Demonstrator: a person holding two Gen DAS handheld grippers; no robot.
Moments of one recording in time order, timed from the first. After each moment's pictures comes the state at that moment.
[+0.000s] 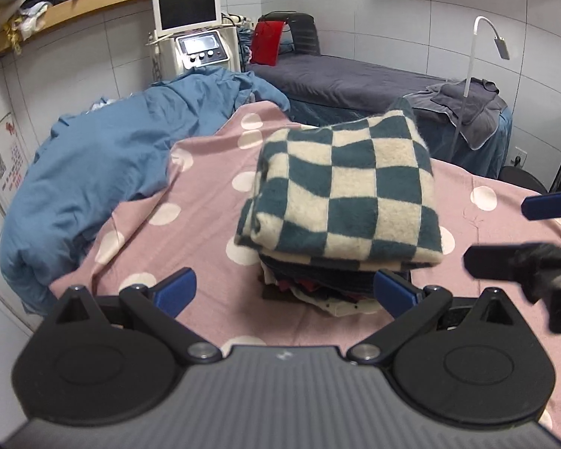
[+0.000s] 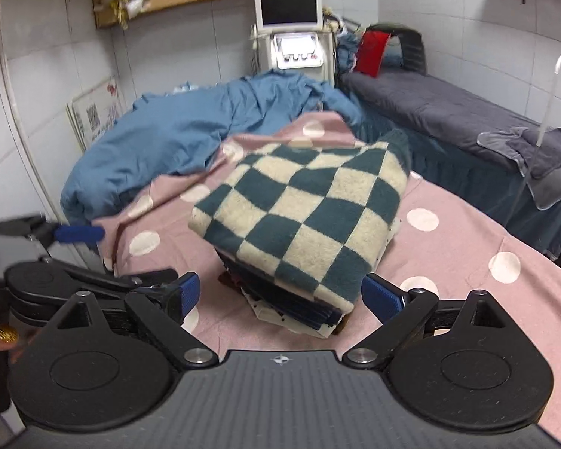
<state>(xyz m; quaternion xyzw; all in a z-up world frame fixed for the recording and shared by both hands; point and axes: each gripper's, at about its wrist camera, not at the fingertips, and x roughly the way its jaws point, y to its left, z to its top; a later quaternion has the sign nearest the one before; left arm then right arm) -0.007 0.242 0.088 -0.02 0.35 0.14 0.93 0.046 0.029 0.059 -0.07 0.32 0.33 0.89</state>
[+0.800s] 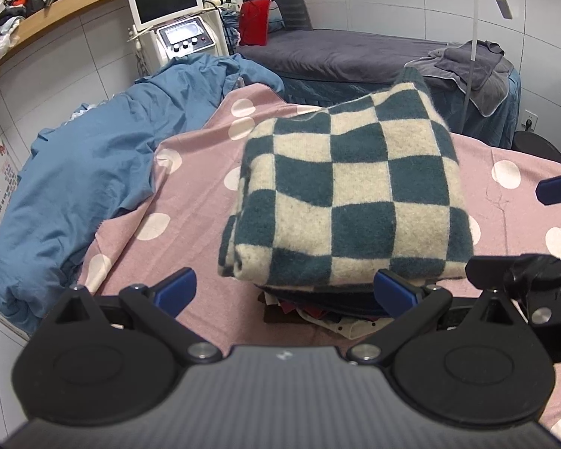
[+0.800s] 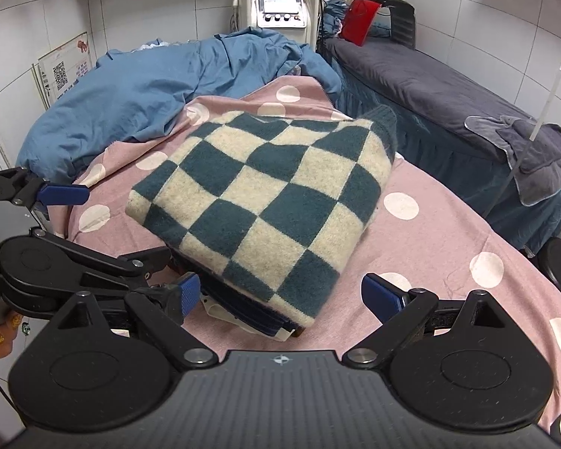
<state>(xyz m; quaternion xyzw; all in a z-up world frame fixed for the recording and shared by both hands) 0.066 0.246 0.064 0.03 0.39 0.14 0.91 0.082 0.047 0.043 -0.12 0.35 0.30 0.88</state>
